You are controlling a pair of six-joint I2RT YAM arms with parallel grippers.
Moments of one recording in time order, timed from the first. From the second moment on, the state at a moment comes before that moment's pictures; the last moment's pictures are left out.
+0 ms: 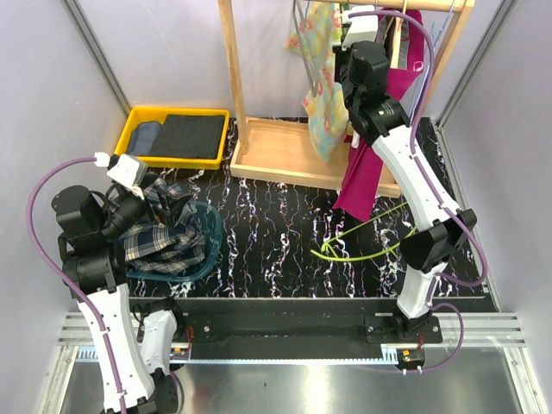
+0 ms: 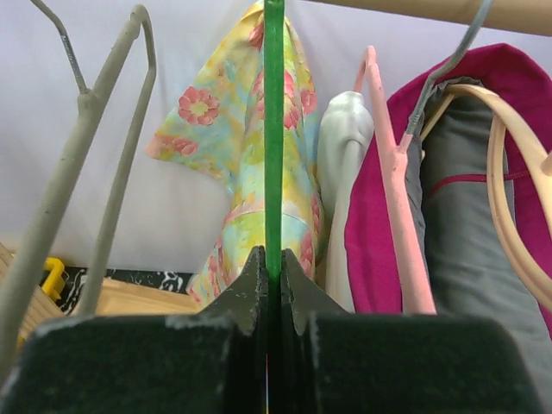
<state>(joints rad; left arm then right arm) 0.32 0.70 1.15 -0.66 0.86 0.18 0.46 1.86 2.19 -0.25 0.46 -0.11</state>
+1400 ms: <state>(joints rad) 0.07 0.84 1.00 -0.27 0.92 -0.28 0.45 0.77 1.47 -0.64 -0.64 0.61</state>
